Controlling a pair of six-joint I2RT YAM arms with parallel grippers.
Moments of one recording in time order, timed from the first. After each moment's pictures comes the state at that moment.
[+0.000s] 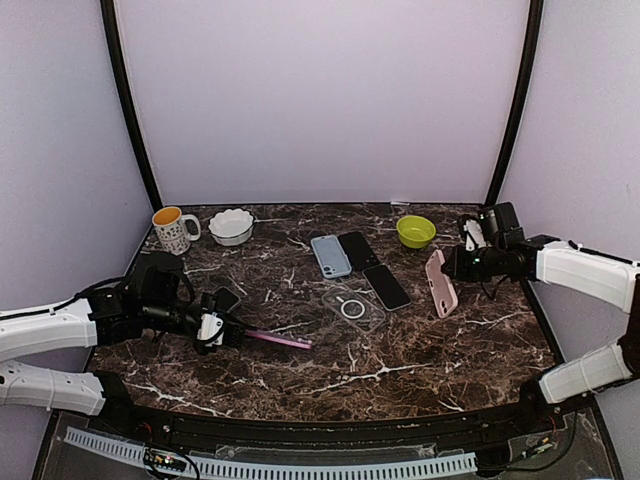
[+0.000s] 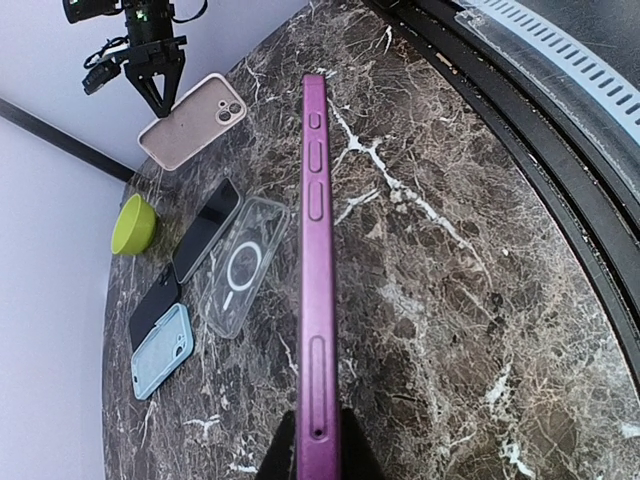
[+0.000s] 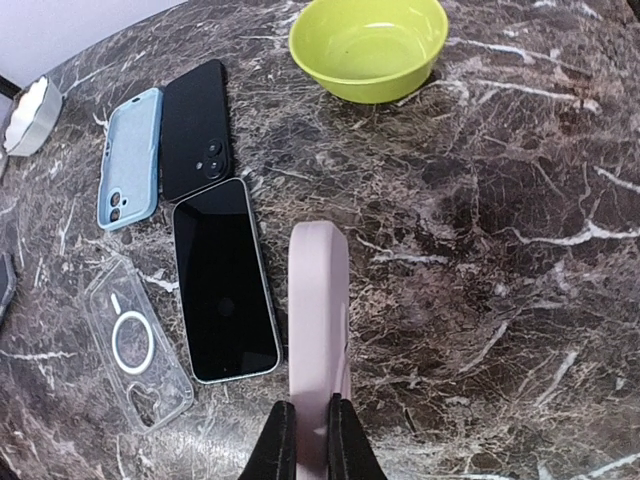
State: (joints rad) left arm -0.77 0.95 0.52 -0.16 0.49 1.06; right arm 0.36 1.27 0.82 -0.36 -0.09 0.35
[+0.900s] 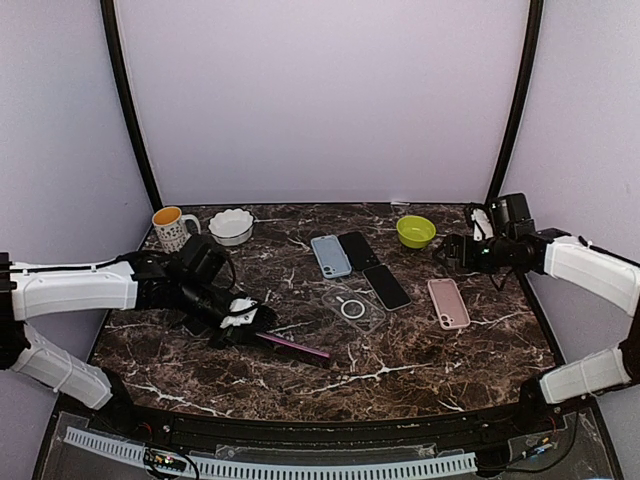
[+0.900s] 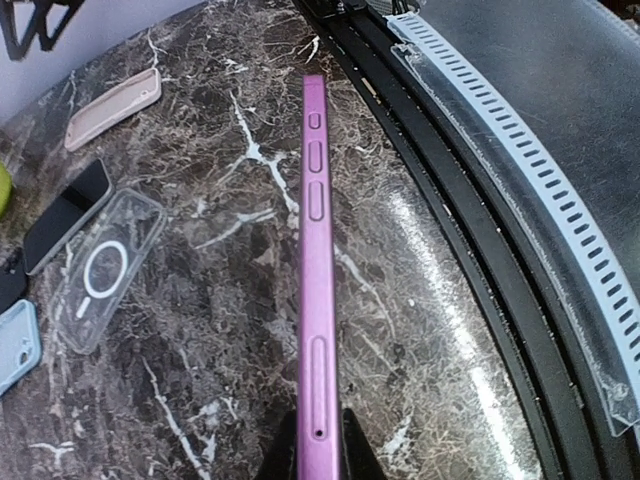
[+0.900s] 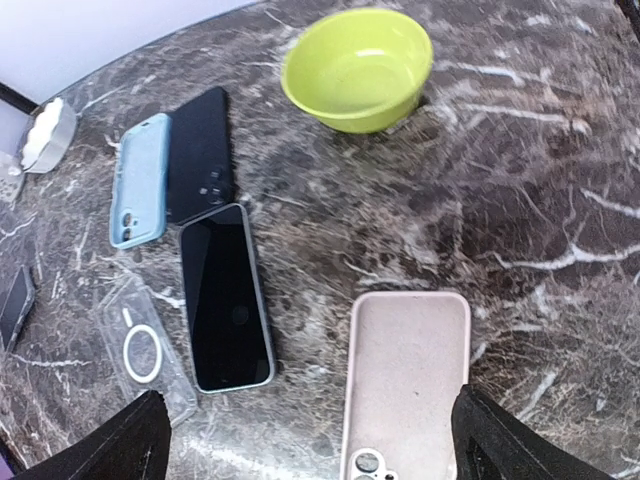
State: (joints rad) left arm -0.77 1.28 0.77 -0.42 0.68 0.94; right arm 0.25 1.26 0.84 -0.37 -0.21 0.30
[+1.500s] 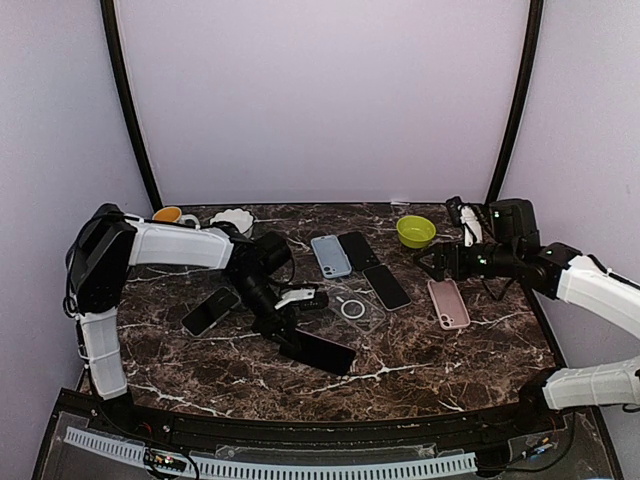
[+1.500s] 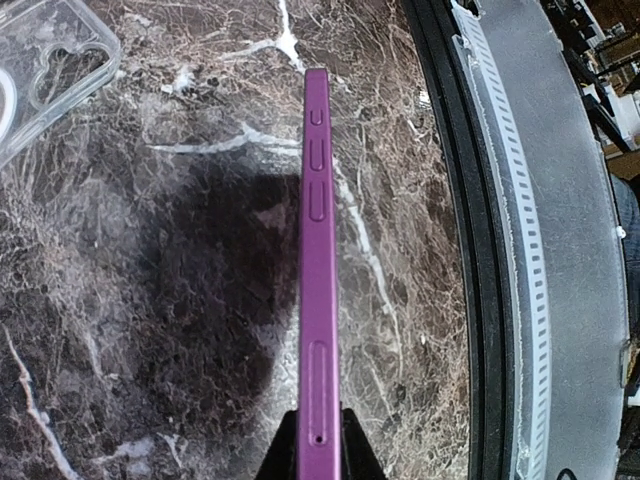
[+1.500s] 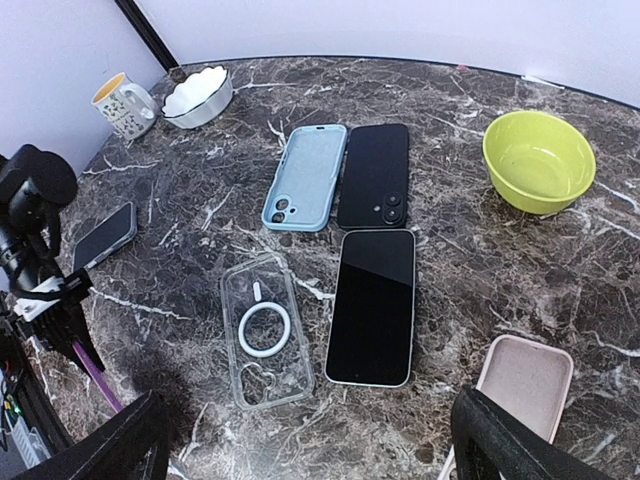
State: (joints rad) left arm -0.75 1.94 1.31 -0.83 0.76 0.70; right arm 0.47 1.05 0.77 -0.28 -0.25 0.21
